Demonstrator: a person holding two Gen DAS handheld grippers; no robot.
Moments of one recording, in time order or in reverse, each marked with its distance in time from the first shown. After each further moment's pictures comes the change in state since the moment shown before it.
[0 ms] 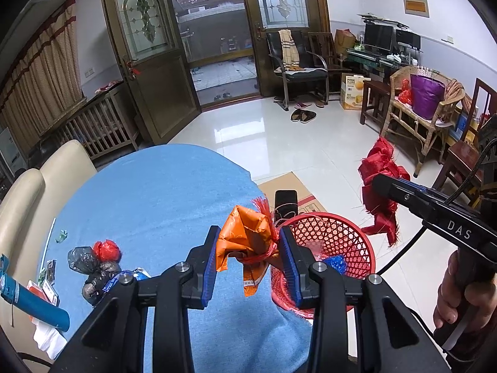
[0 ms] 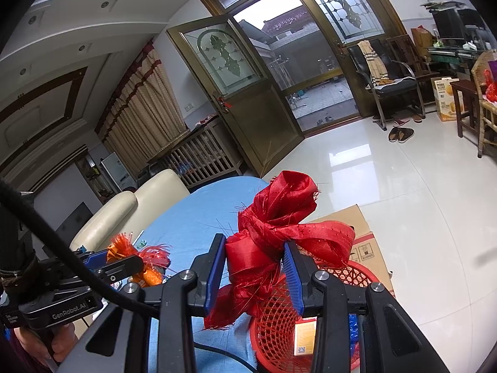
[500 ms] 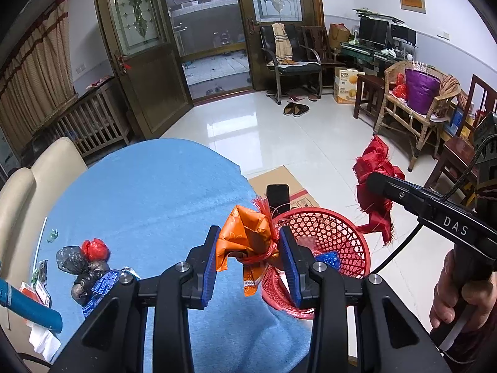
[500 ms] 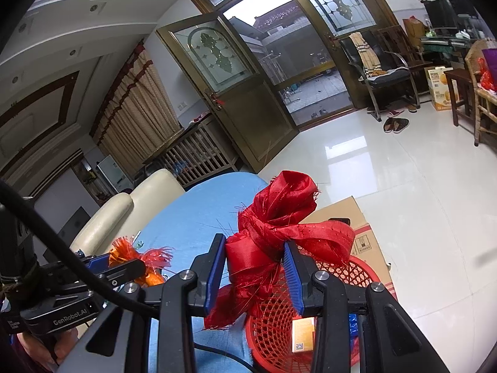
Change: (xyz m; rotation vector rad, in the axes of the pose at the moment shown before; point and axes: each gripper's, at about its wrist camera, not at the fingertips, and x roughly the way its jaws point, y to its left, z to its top) left arm 0.015 0.001 0.001 0.012 0.033 -0.040; right arm 0.006 -0.011 0.002 0.046 0.021 -0.015
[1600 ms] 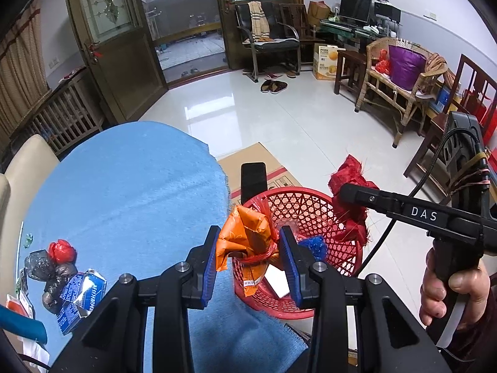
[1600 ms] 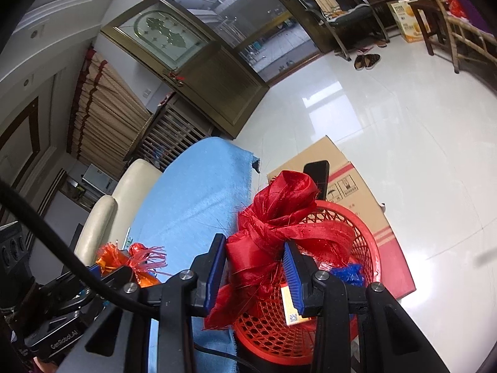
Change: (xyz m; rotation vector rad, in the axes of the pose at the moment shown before) left arm 0.053 -0.028 -0.001 0.058 0.103 -0.093; right arm 0.054 -0.079 -0.018 0.238 0.184 -0.045
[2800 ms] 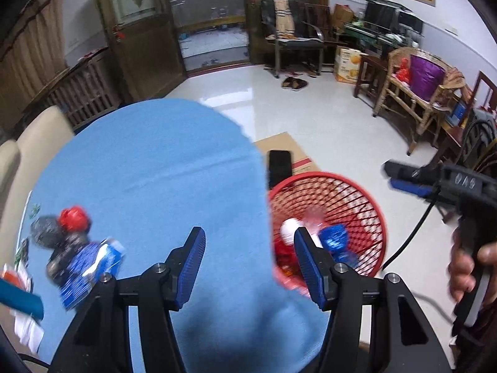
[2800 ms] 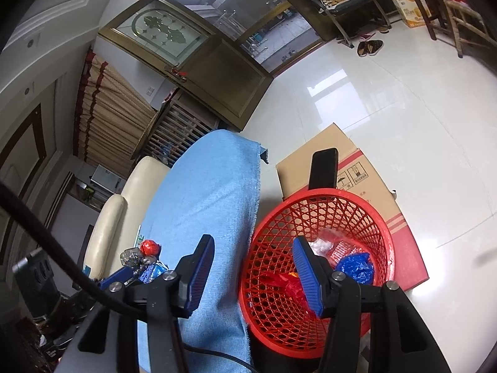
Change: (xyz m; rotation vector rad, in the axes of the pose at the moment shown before) left arm -0.008 0.057 -0.043 -0.112 0.016 0.059; right arm 0.011 -0.009 0.001 0.033 0.036 0.053
